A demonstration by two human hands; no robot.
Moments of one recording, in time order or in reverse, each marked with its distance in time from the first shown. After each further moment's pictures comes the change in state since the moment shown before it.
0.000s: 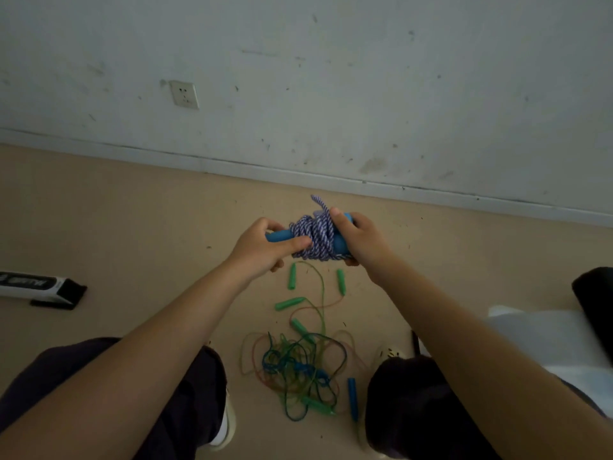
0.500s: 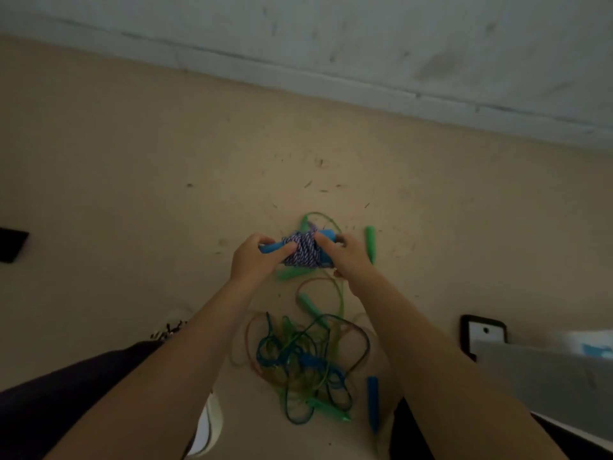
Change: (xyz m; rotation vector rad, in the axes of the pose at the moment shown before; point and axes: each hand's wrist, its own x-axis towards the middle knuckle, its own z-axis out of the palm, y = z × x) left_hand 0.151 -0.247 0.083 0.174 0.120 -0.432; right_hand 0.144 0.236 0.110 -0.009 -0.090 0.473
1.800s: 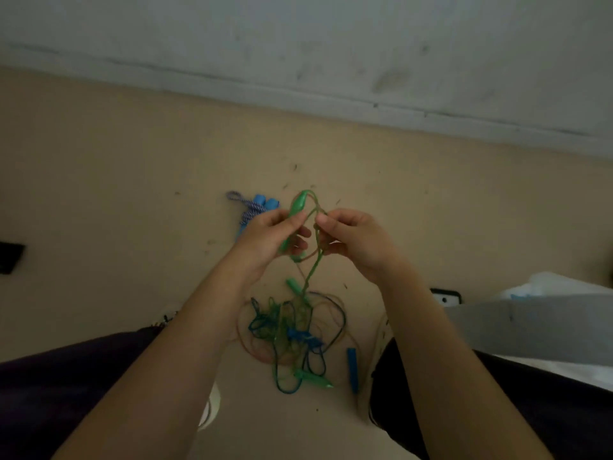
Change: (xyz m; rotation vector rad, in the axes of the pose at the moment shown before) left_hand -0.117 0.089 -0.034 -0.562 -0.417 0.190; right_hand -0.130 -0.053 -0.074 0.295 -0.221 -0.302
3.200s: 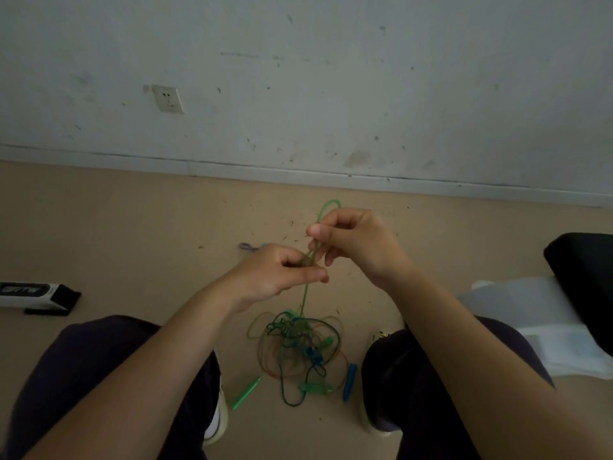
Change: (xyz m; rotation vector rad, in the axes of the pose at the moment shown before) left_hand -0.192 0.103 0.026 0.590 -0.300 0.238; right_hand -0.179 -0.133 0.041 -0.127 -0.033 -0.340
